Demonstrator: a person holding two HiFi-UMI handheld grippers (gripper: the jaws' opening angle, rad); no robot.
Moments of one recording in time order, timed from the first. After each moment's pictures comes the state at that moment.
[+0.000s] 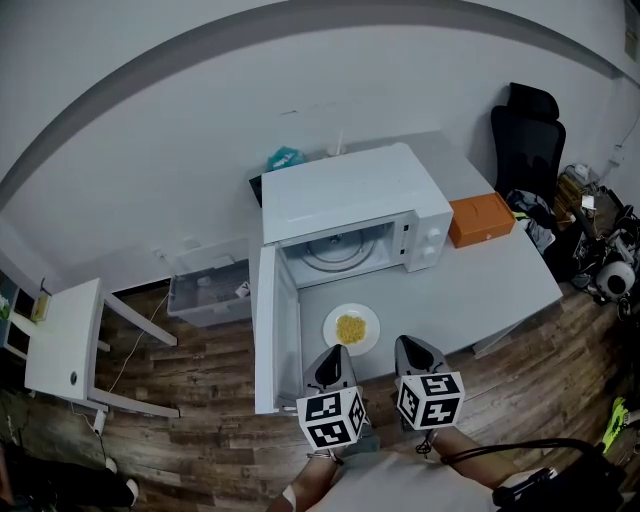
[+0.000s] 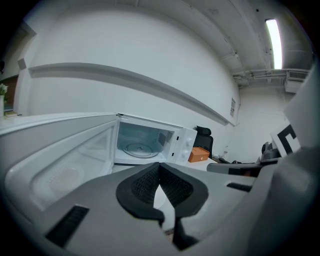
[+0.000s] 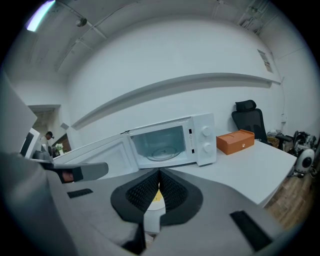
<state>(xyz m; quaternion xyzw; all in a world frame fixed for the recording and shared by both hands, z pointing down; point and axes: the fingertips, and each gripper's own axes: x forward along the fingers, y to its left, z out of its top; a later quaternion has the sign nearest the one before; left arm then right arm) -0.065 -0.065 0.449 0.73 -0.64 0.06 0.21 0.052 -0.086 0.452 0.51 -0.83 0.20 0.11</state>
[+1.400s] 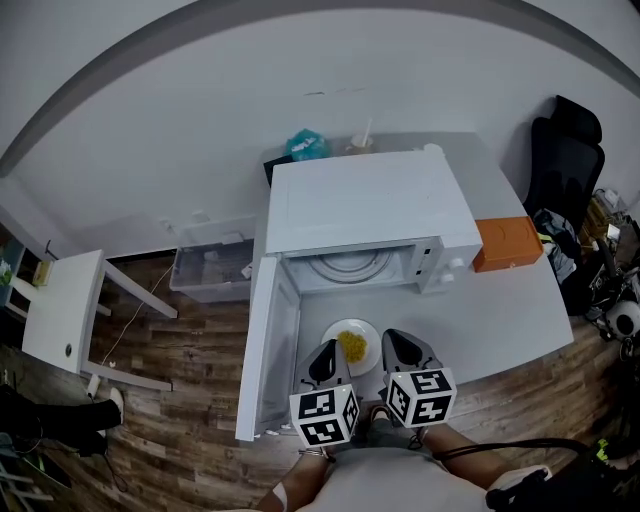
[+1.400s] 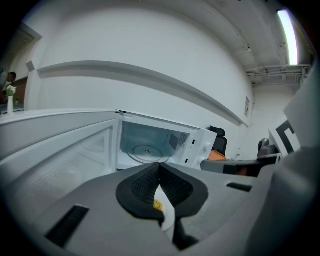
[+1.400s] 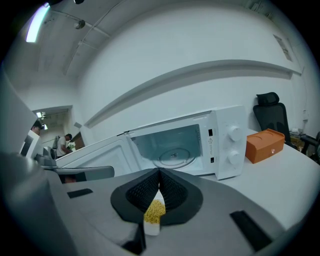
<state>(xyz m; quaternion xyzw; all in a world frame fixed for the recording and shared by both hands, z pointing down) -0.078 -0.143 0.455 0.69 -0.69 0.06 0.23 0.016 -0.179 0.455 0.43 -0.87 0.21 0.13</state>
